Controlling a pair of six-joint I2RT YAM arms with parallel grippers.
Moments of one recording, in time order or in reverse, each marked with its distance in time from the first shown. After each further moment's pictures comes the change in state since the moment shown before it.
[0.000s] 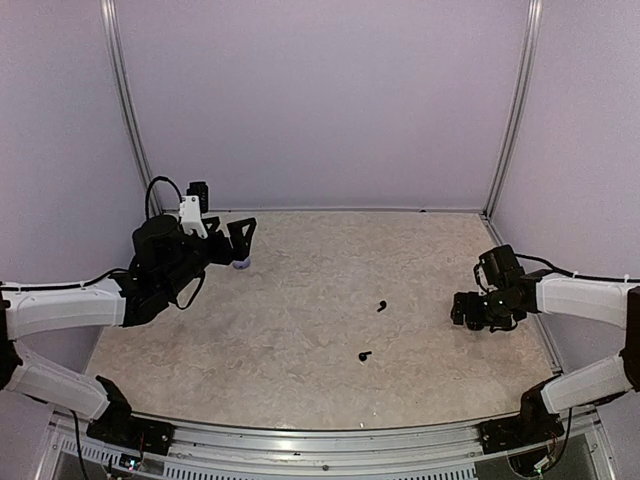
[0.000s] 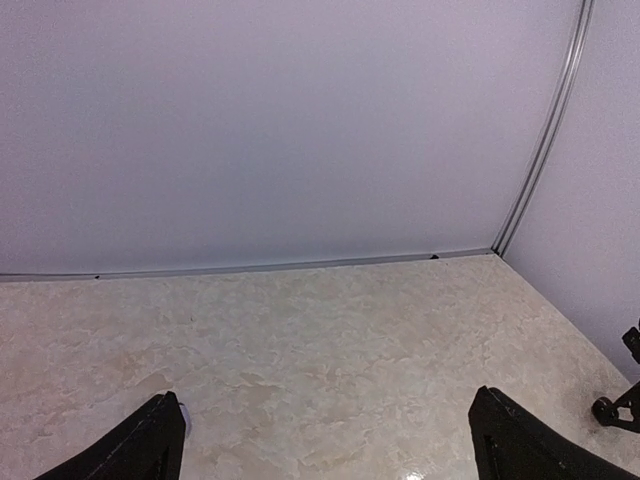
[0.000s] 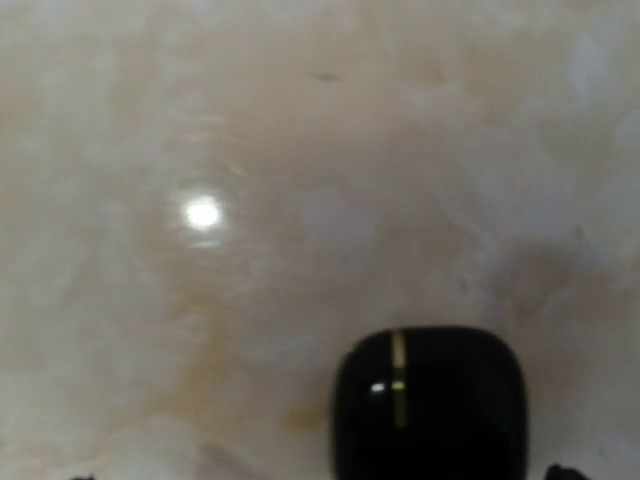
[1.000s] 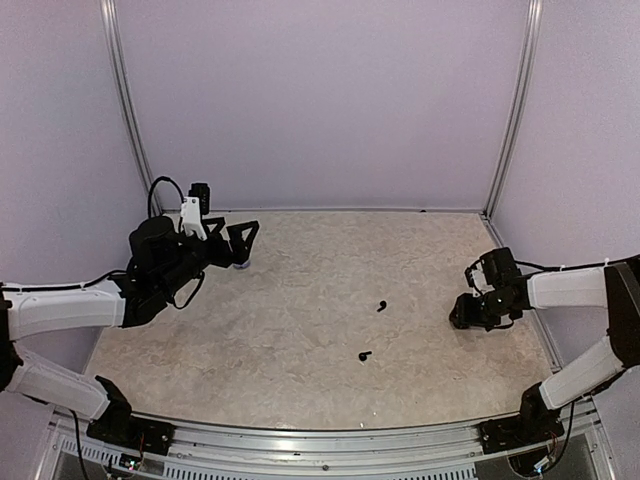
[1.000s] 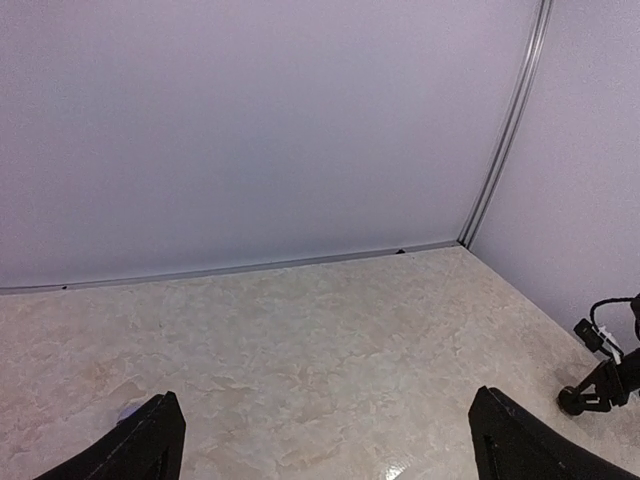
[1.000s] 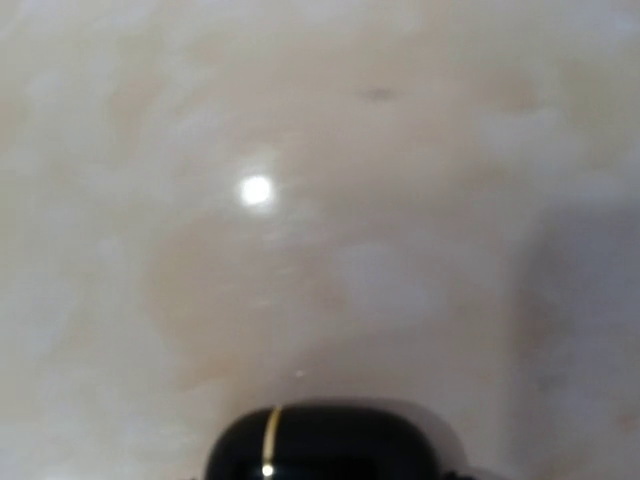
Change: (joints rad) left arm 0.033 0.002 -0.015 0.034 0.120 0.008; right arm -0.086 0.148 -0.015 0.159 -0.175 -0.091
